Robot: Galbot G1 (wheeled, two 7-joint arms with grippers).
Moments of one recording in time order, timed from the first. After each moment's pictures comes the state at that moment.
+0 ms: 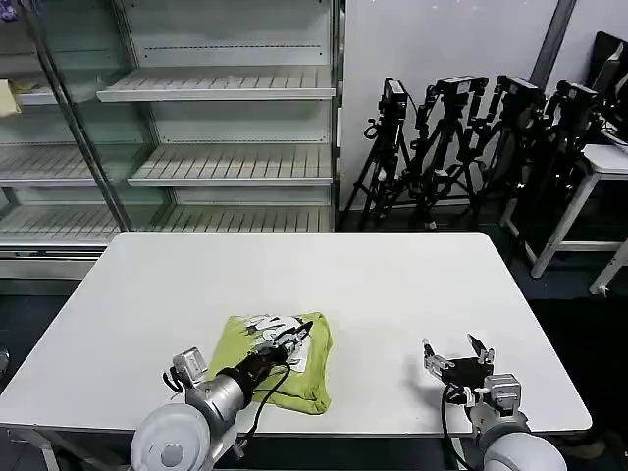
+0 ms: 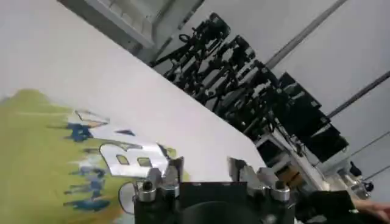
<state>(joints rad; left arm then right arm) 1.18 -1.02 -0.18 -2.20 -1.35 0.40 -0.42 -1.42 0.95 0.40 2.21 0.58 -0.51 0.44</state>
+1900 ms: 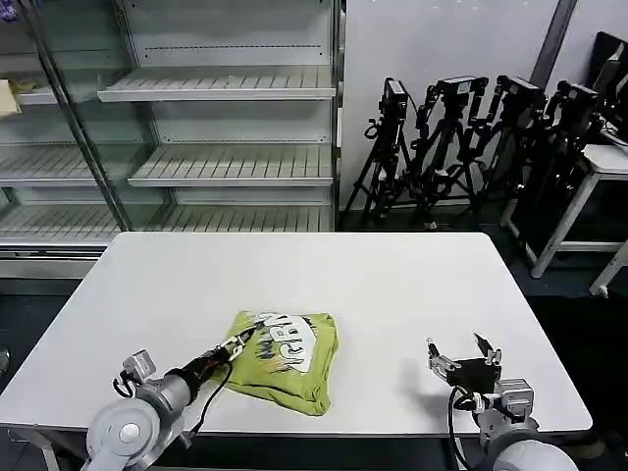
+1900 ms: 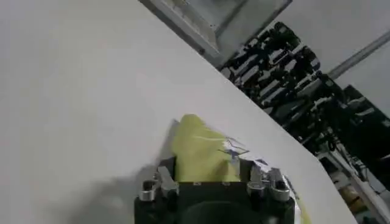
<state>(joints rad) 1.25 -0.98 -0.40 -1.99 -1.43 0.45 -0.32 -1.48 0.94 0.45 2.28 0.58 -0.51 0.44</state>
